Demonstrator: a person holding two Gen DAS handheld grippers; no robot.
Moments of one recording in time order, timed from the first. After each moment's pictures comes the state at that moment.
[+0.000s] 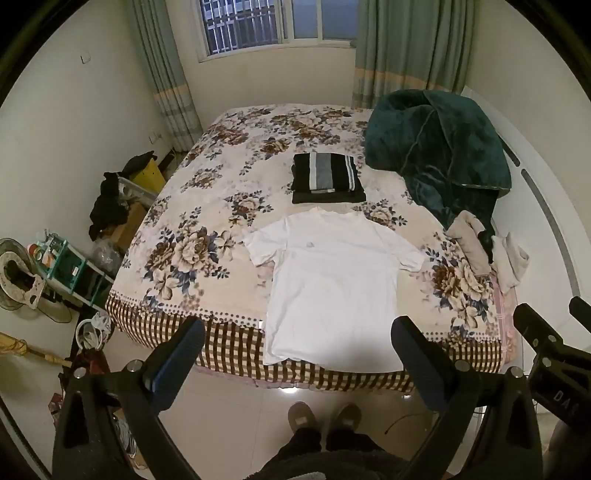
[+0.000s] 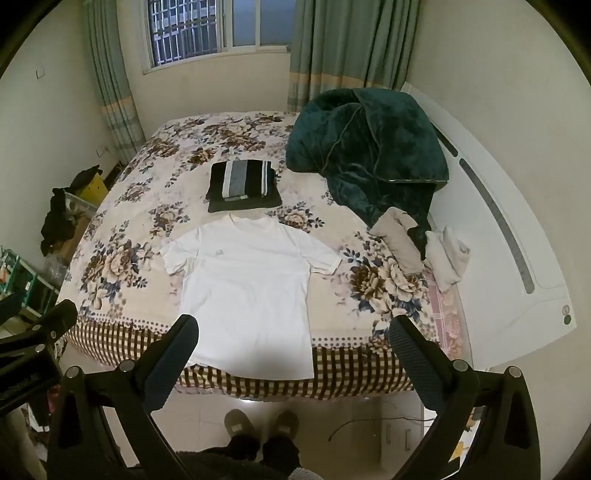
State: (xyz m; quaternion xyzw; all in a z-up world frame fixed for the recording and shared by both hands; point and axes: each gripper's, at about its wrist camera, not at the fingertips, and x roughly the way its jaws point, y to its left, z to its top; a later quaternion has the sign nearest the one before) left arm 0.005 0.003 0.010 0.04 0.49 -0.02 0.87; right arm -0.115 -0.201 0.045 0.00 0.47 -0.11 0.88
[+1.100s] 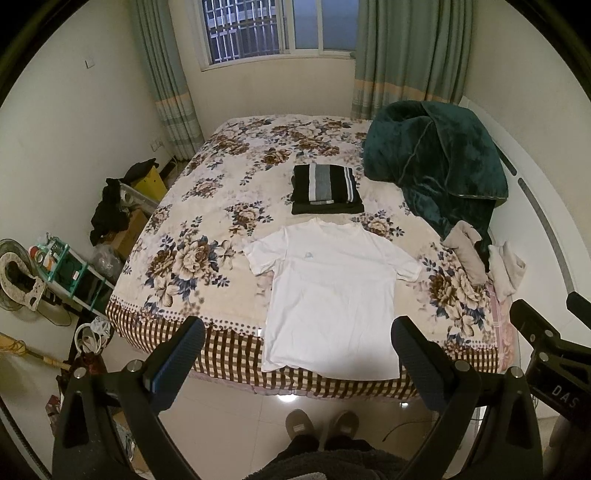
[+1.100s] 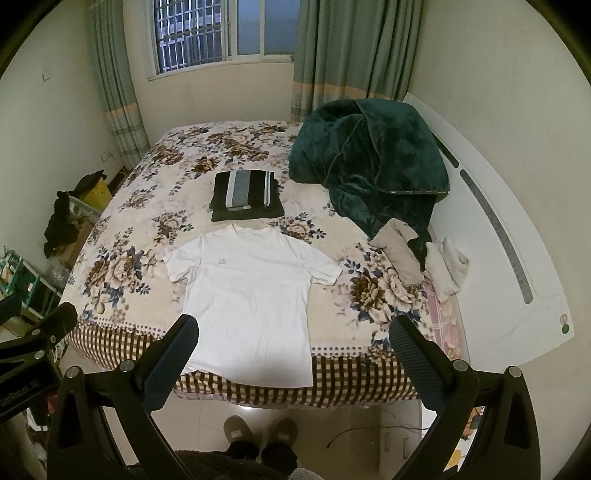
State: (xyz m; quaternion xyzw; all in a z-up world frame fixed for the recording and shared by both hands) left arm 0.007 0.005 0.025 0.04 0.48 -0.02 0.88; right arm -0.107 -0.197 0.082 0.00 0.45 -0.11 0.88
